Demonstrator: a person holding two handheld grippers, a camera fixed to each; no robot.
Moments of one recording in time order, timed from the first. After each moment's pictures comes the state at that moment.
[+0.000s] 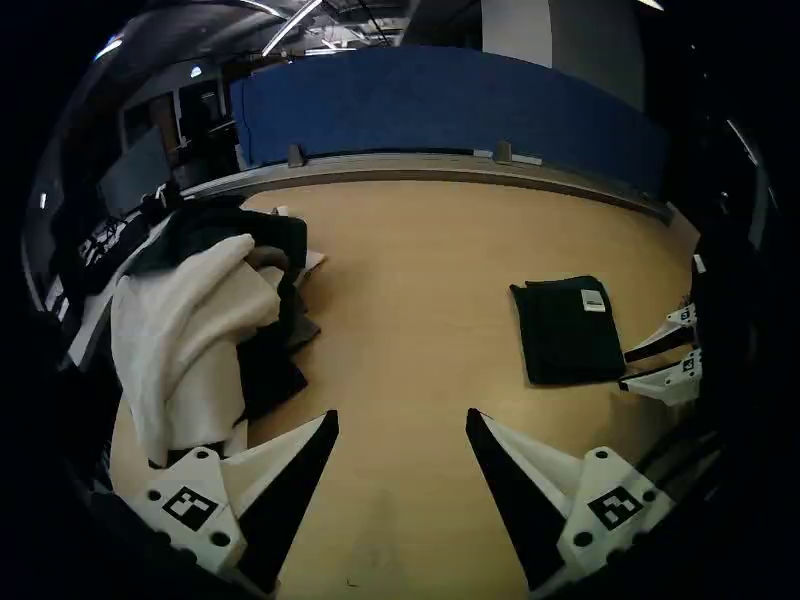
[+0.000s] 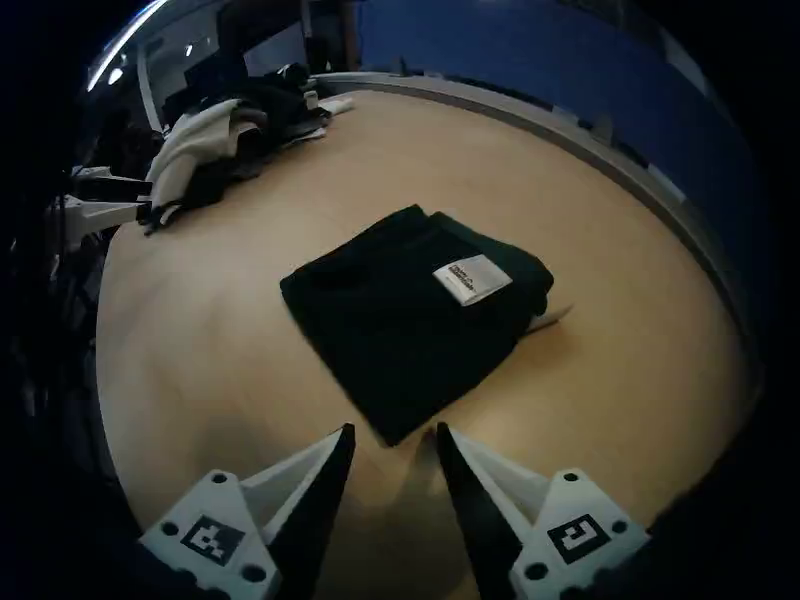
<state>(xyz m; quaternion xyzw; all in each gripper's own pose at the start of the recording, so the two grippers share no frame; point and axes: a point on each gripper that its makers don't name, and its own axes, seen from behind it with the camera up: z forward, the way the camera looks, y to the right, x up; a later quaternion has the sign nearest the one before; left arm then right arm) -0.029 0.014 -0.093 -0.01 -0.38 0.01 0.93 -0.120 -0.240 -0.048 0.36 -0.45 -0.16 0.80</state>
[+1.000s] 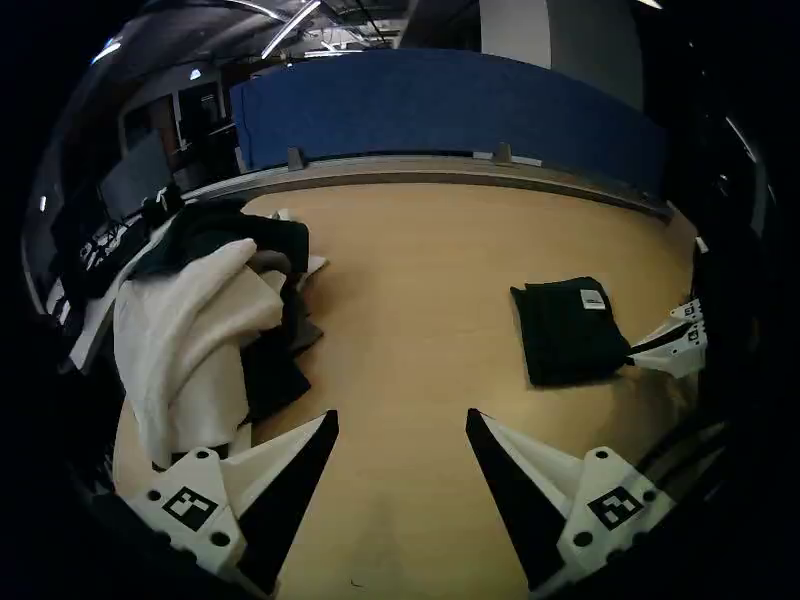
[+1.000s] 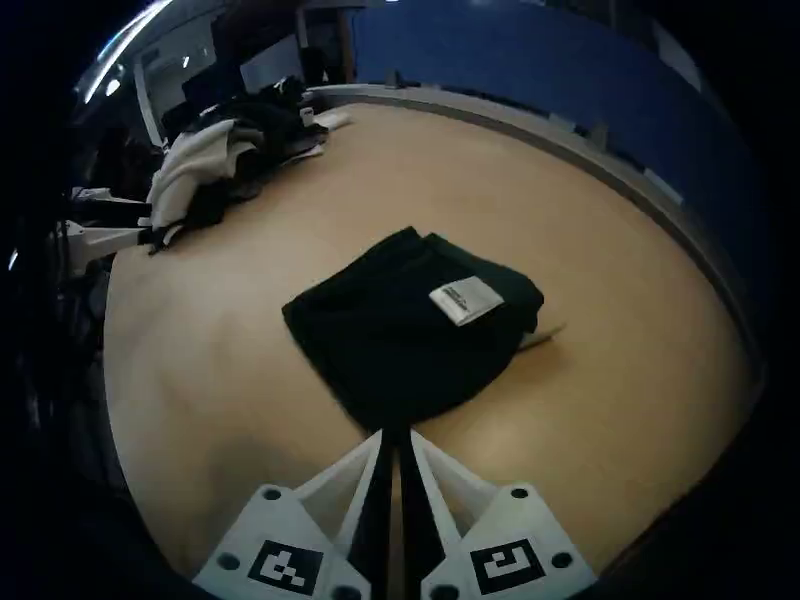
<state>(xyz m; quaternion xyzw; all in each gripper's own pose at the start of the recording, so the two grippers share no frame) -0.025 0.012 -0.094 -0.01 -0.38 0.02 0.93 -0.095 -0.248 -0.034 0.37 -0.43 -0.15 0.81</state>
